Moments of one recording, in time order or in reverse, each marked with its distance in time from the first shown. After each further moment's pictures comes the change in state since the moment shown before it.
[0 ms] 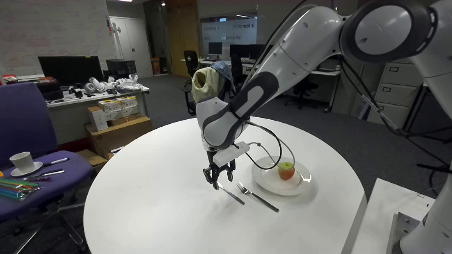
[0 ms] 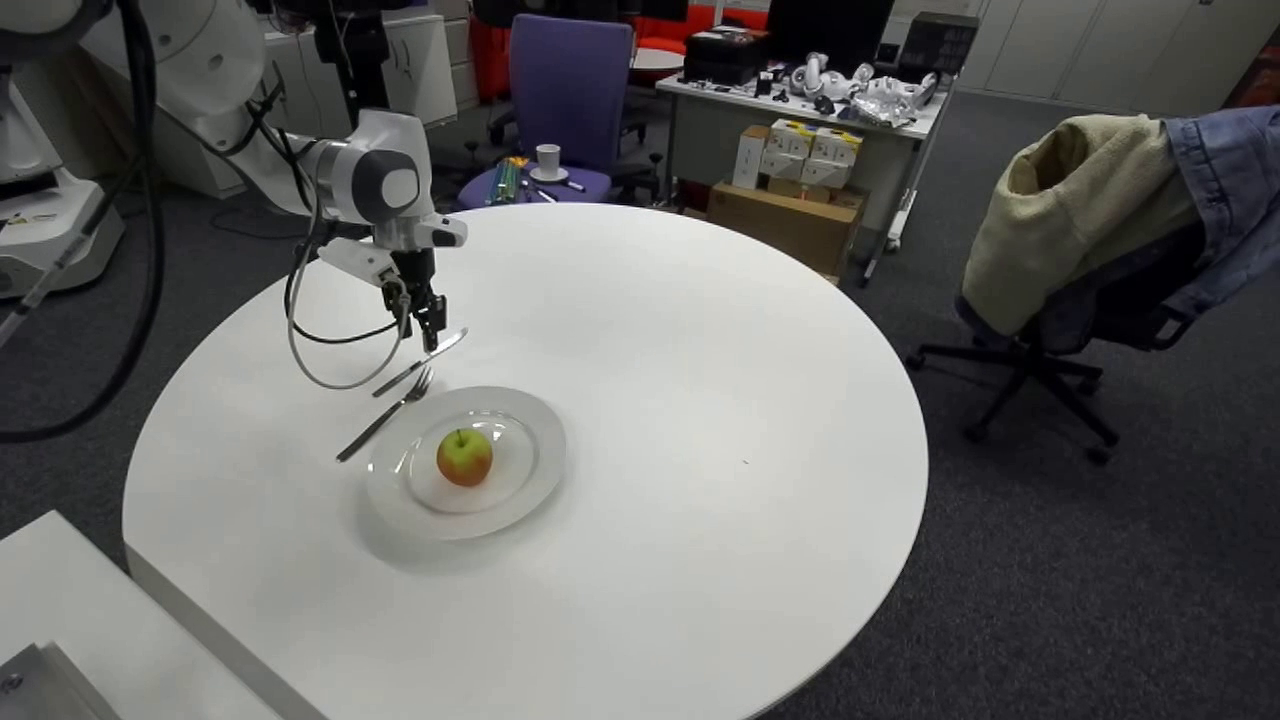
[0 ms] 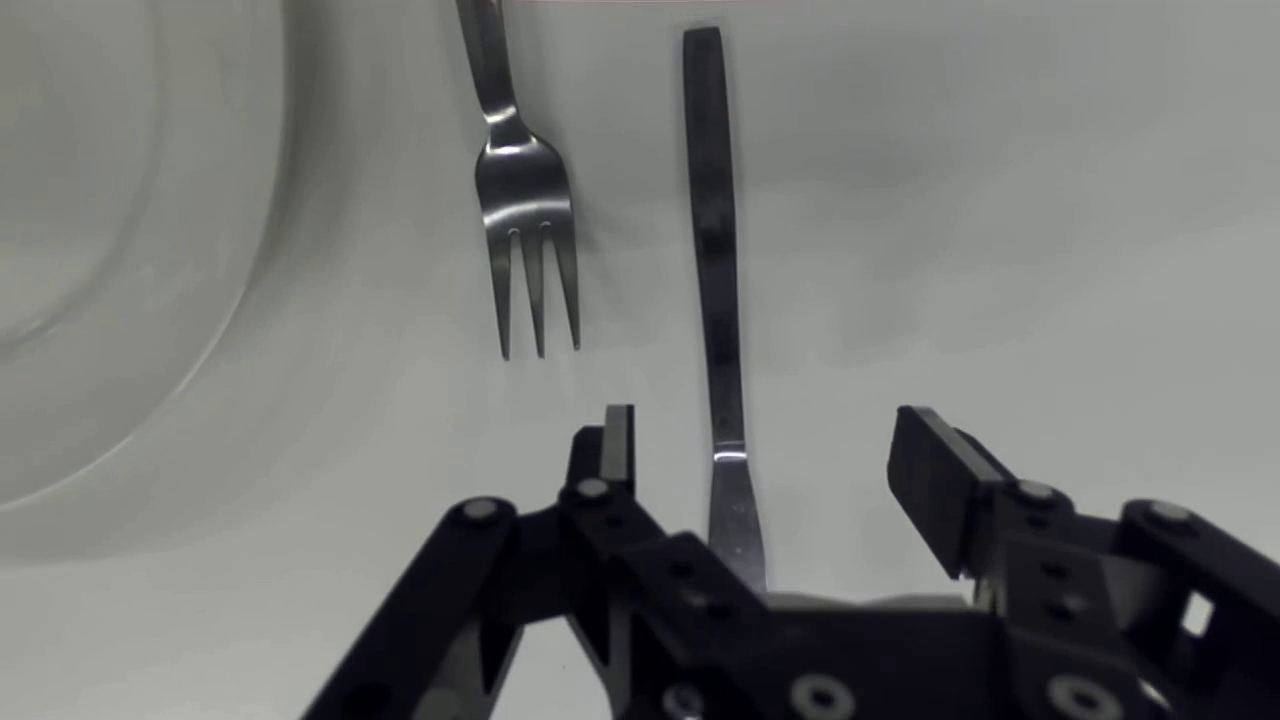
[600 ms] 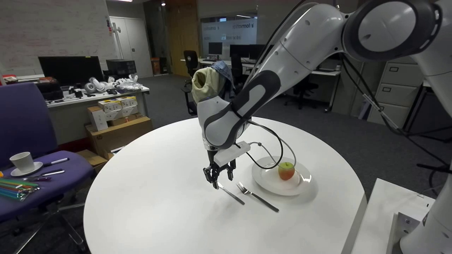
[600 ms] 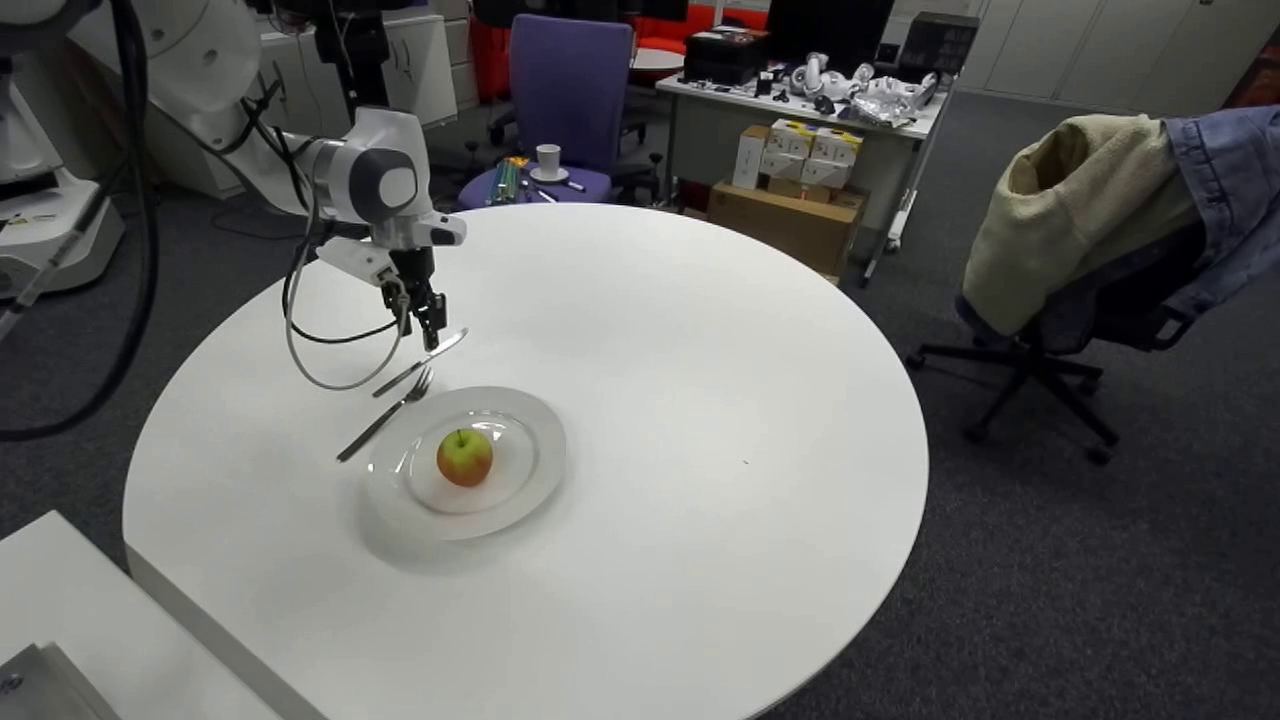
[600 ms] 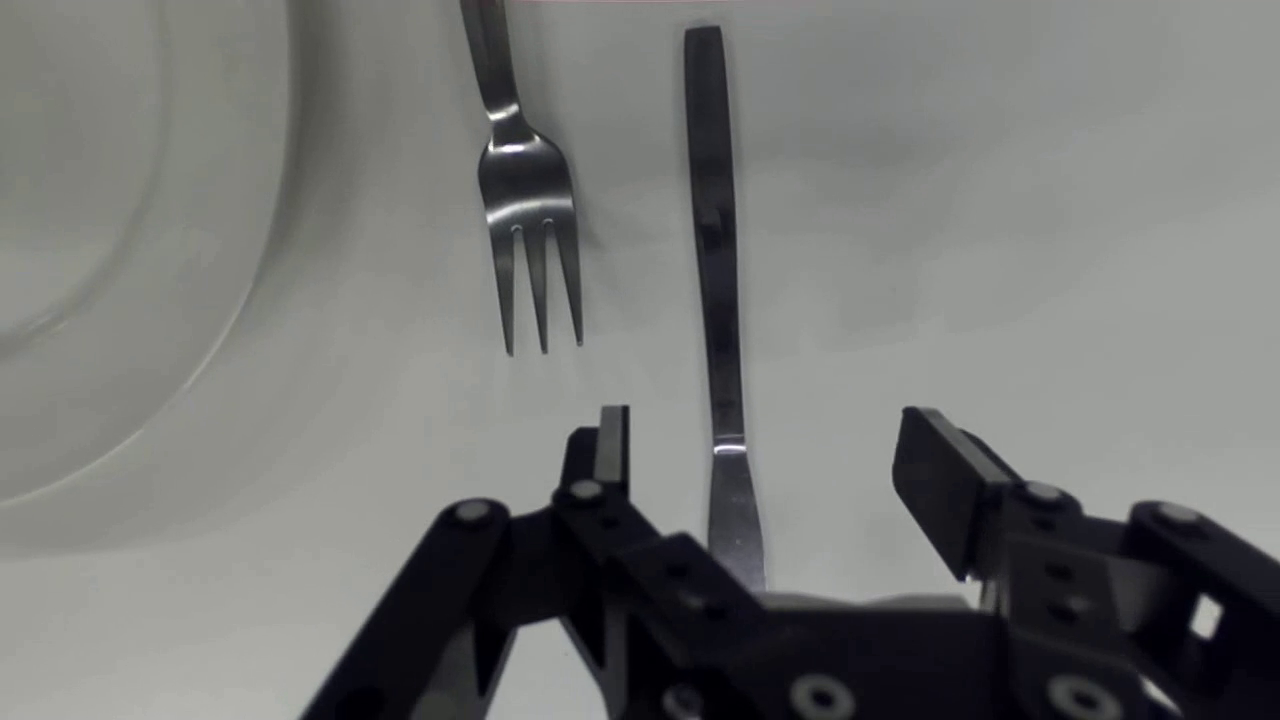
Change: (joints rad) arm -0.001 -0.016 0.000 -0.021 -0.003 0.023 0.001
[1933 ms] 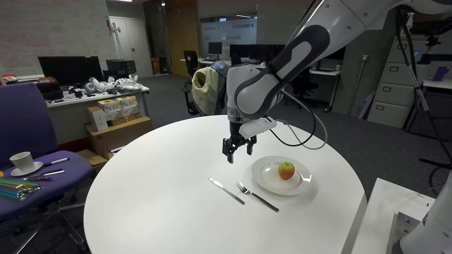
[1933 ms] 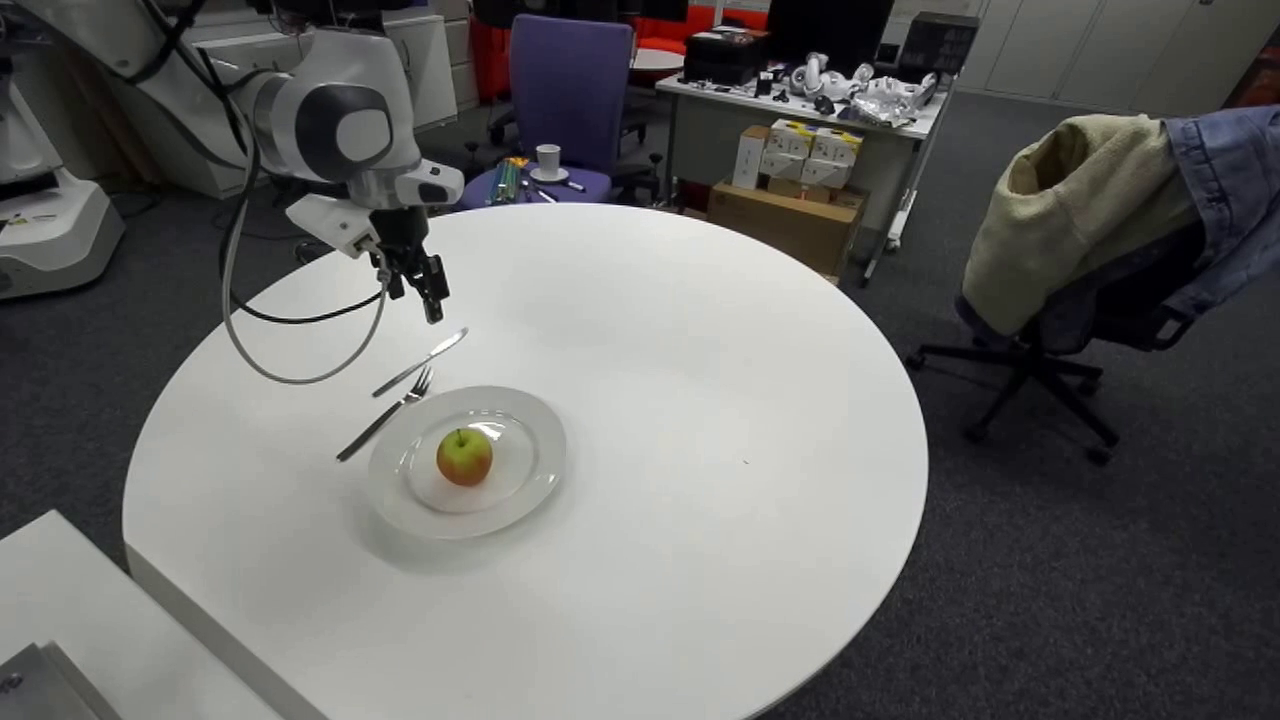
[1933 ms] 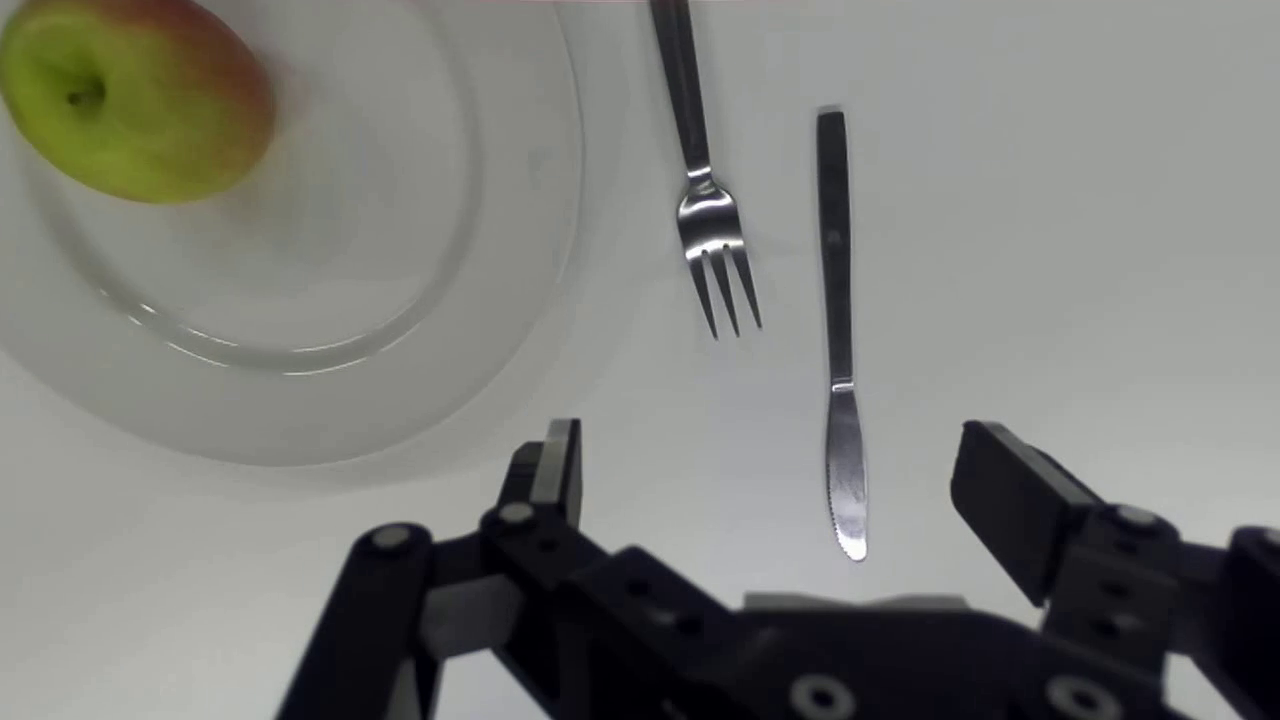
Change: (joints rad) arm -0.124 -0.365 0.037 -0.346 0.004 0.112 -0.041
